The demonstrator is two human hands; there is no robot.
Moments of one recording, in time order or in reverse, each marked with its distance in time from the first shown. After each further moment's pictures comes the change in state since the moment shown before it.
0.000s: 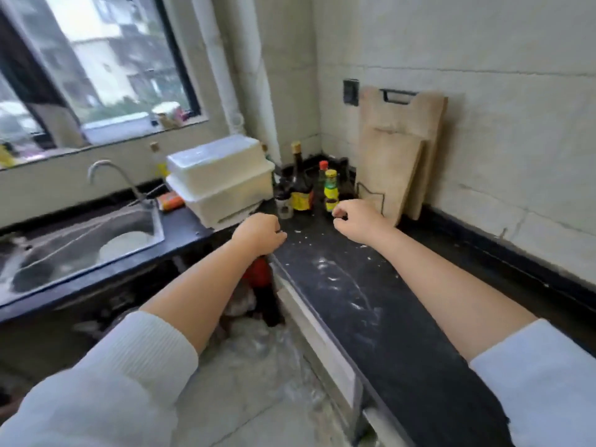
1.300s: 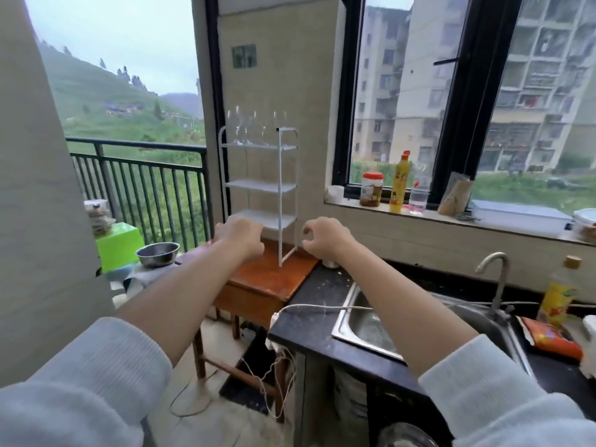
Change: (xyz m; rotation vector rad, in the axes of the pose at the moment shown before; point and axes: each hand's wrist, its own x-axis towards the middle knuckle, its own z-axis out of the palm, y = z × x) left_hand -0.275 -0.737 -0.188 0.290 0.322 -1.088; right_hand 0.131 -0.812 0.363 -0.104 -0.238 -1.026
